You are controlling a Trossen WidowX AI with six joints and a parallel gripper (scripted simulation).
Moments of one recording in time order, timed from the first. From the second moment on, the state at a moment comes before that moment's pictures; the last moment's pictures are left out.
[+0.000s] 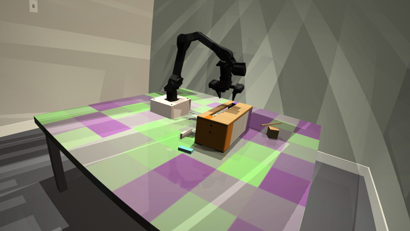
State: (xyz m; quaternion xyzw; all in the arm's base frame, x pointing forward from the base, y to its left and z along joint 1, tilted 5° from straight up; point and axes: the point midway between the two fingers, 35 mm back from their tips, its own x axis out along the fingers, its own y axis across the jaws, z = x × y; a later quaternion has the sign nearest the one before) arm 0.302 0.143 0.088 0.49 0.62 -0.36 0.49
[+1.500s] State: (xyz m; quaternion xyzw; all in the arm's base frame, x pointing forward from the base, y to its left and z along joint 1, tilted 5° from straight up) arm 0.267 0.164 0.092 -0.44 0.48 0.41 0.64
